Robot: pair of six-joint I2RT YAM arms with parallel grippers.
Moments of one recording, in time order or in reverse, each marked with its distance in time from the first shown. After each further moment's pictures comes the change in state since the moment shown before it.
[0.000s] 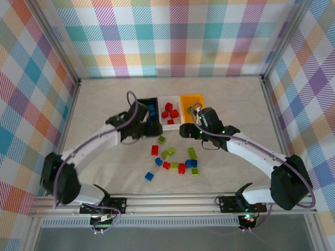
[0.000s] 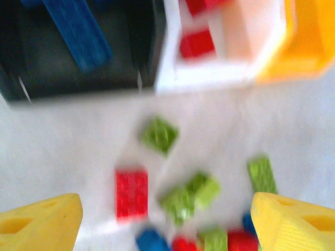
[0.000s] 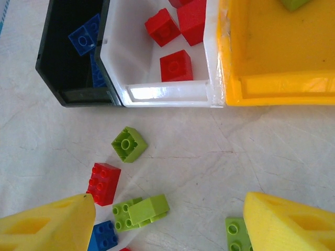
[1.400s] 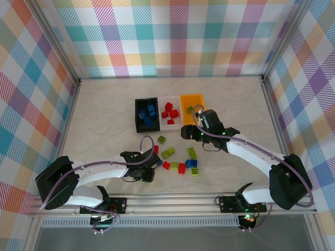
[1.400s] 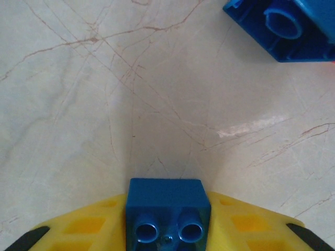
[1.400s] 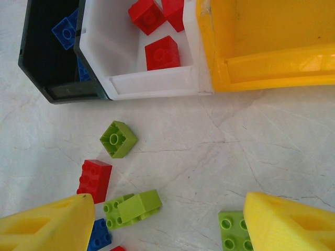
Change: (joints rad) left arm -0.385 -0.034 -0.414 0.020 -0.142 -0.124; right arm -0.027 0.006 -0.047 0.032 -0.029 0.030
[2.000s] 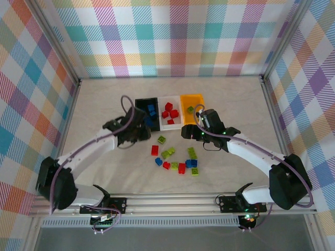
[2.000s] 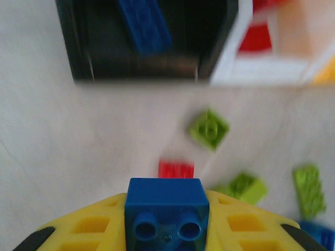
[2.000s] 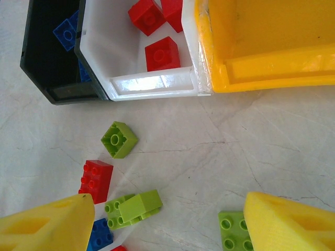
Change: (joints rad) left arm 0.449 0.073 0.455 -0.030 0.007 0.103; right arm -0.011 0.000 0.001 -0.001 -0.015 0.000
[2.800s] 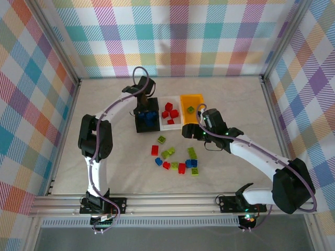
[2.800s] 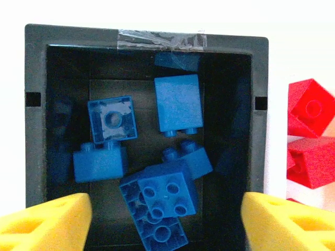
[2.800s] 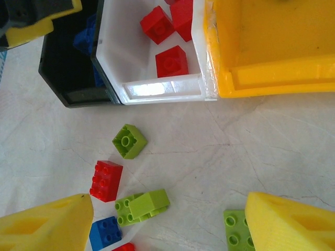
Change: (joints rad) left arm 0.137 0.616 0.626 -0.110 -0.049 0.132; right arm -0.003 -0.047 0.000 -0.018 -0.008 -0.001
